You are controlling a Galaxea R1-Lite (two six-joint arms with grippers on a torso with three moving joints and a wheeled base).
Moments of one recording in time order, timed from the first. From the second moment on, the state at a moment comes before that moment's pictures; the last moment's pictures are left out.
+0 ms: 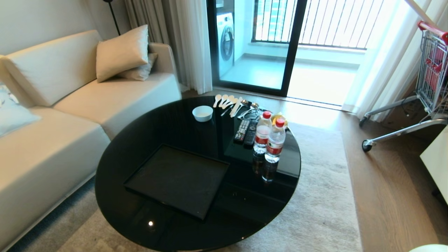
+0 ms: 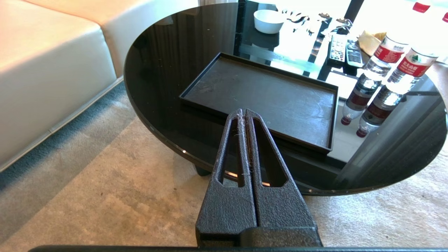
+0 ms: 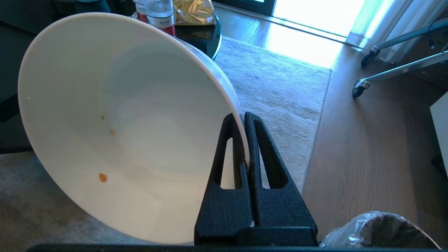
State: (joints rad) left arm 0.00 0.00 0.00 -0.01 0.01 -0.09; right arm -0.01 0.00 -0.01 0.02 0.03 -0.10
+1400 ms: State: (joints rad) left arm 0.00 0.00 0.00 -0.01 0.01 -0.09; right arm -0.01 0.00 -0.01 0.02 0.03 -0.10
